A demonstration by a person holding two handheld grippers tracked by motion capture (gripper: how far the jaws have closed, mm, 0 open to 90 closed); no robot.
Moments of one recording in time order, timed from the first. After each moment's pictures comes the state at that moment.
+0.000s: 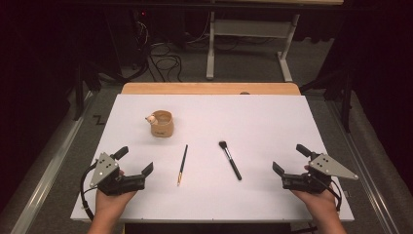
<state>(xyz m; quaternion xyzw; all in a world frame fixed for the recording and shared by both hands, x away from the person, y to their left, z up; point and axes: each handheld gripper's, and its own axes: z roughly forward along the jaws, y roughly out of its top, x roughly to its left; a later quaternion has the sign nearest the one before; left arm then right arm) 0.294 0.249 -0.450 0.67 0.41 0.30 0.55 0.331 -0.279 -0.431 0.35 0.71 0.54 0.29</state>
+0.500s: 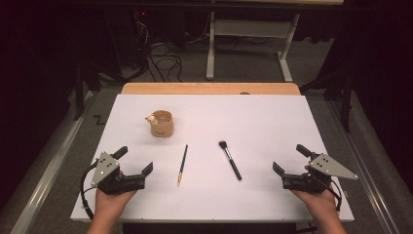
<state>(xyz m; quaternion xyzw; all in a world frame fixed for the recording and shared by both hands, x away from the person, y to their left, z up) 0.296 0.250 -0.450 0.67 0.42 0.30 0.54 0.331 -0.280 -0.433 0.35 0.71 0.54 0.29</state>
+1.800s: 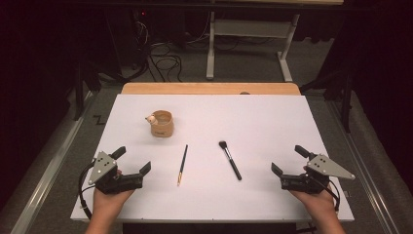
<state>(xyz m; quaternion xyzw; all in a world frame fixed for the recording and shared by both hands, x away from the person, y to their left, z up) 0.297 0.256 -0.452 0.67 0.43 0.29 0.54 0.332 -0.278 -0.436 0.35 0.72 0.53 0.29</state>
